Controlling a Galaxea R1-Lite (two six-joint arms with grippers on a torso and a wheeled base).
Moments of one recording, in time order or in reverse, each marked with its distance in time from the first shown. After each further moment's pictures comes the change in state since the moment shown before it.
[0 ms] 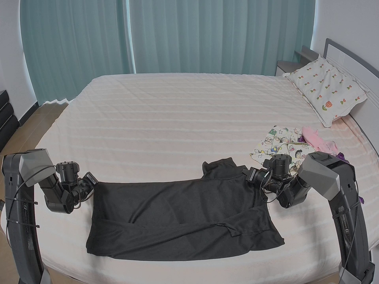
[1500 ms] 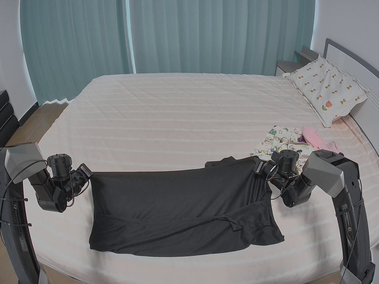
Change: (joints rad) left arm -0.002 -0.147 0.123 -0.081 0.010 0.021; right arm -0.028 -0.034 0.051 -0.169 -0.179 -0.114
